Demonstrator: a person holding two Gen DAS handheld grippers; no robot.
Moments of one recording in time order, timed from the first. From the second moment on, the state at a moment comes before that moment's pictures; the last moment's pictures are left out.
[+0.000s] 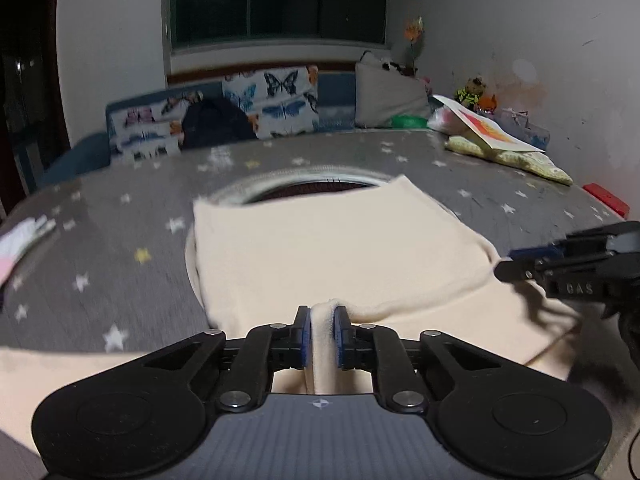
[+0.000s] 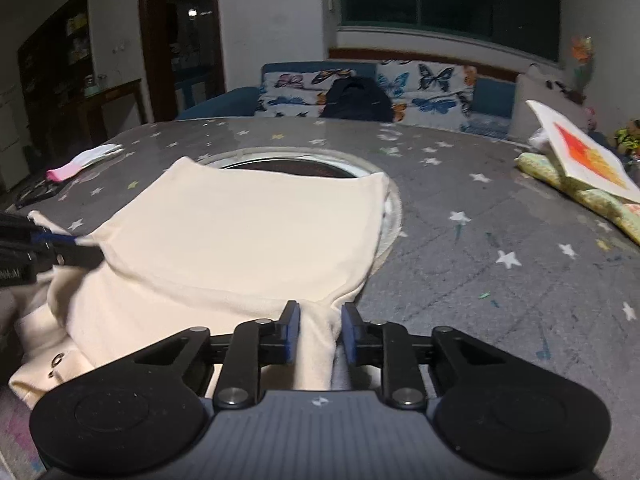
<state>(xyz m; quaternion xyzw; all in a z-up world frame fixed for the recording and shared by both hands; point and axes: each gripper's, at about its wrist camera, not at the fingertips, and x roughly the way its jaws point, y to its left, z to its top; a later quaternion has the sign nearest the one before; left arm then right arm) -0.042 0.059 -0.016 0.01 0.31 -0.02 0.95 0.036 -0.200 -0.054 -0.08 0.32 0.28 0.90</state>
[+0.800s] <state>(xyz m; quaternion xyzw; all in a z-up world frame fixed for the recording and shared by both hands) -0.070 0.058 -0.029 0.00 0.33 -0.02 0.95 0.002 -0.160 -0.051 -0.12 0.31 0.34 0.88</state>
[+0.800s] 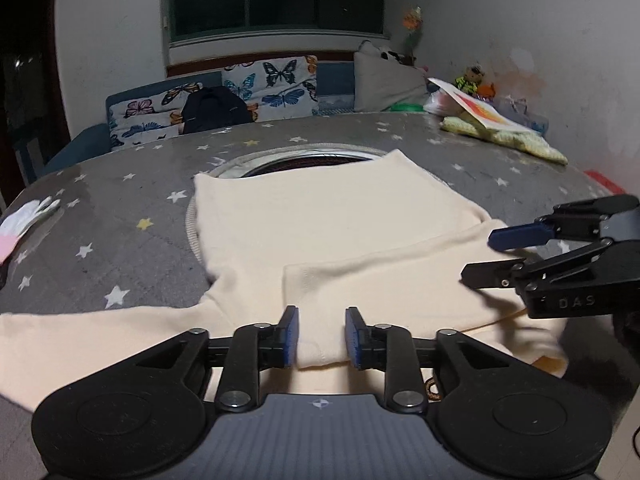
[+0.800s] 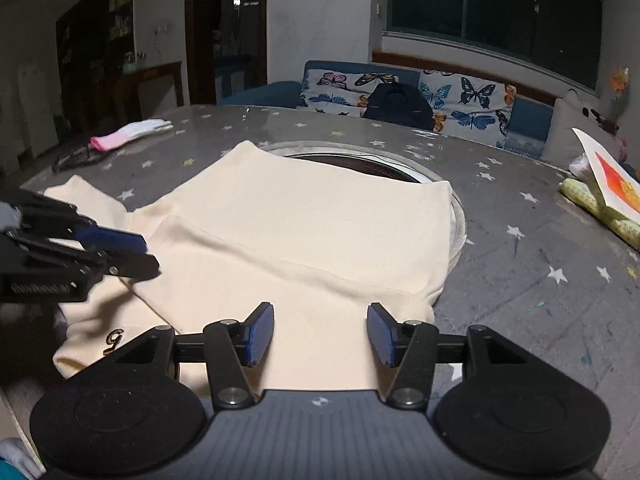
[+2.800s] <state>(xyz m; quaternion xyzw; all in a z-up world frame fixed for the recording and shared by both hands) -0.075 0.079 0.053 -0.21 0.22 -0.05 0.95 -0.021 -0.185 -0.012 -0.03 0.27 0.35 0.90</state>
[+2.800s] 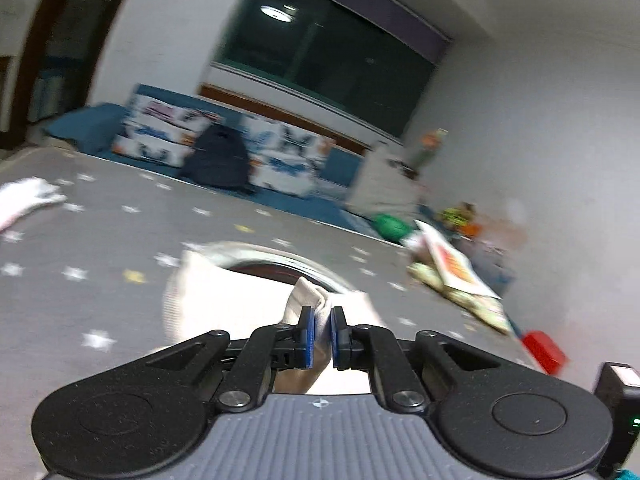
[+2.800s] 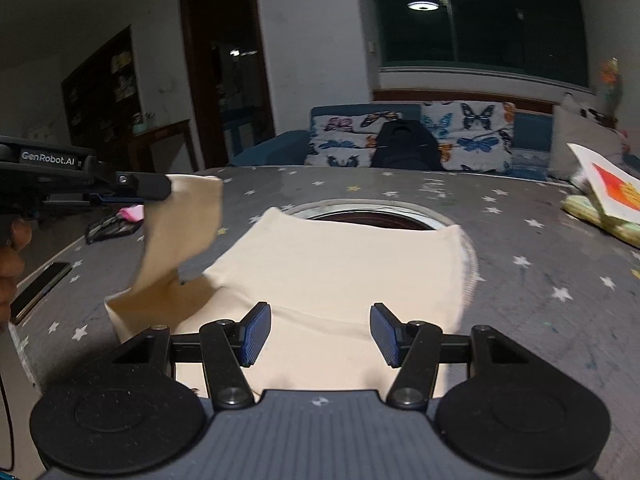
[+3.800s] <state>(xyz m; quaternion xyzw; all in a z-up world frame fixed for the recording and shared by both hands) -0.137 0.093 -0.026 -0.02 0.30 0.03 0.95 0.002 -0.180 -0.056 0.00 0.35 0.34 0.87</state>
